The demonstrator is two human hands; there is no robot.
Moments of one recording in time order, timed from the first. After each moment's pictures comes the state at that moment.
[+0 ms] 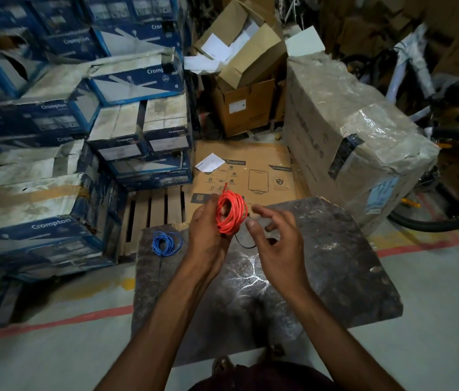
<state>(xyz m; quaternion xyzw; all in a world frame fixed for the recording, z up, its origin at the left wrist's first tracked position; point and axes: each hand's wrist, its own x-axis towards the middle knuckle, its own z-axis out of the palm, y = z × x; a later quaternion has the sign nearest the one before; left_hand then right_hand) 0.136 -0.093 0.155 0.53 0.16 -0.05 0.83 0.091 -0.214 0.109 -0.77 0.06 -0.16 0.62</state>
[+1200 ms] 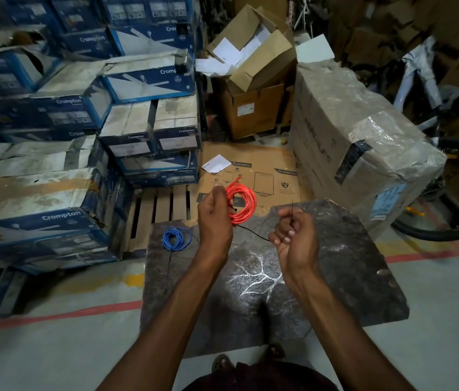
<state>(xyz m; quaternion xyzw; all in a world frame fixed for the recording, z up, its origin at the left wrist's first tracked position) 0.131 -0.077 0.153 0.67 0.15 0.08 0.72 0.098 -0.196 0.125 -0.48 0.21 -0.08 0.85</state>
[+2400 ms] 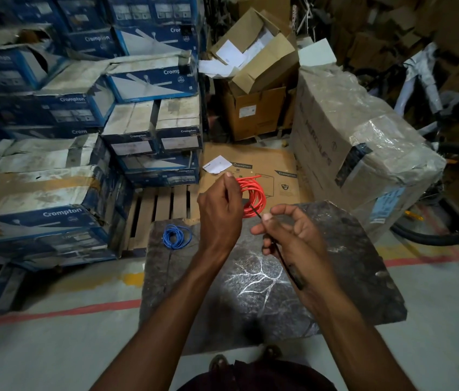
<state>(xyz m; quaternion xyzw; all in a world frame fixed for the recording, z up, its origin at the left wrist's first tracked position) 0.131 -0.076 0.161 0.80 -0.03 0.27 0.53 0.059 -0.195 0.181 -0.56 0.10 0.03 0.82</state>
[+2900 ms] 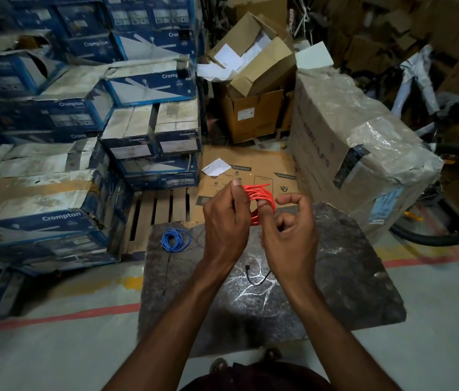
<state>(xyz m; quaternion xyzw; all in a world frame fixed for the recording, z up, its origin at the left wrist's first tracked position) 0.119 -0.087 0.163 0.80 -0.08 0.29 0.52 0.073 -0.181 0.163 -0.75 0.09 -0.22 0.62</state>
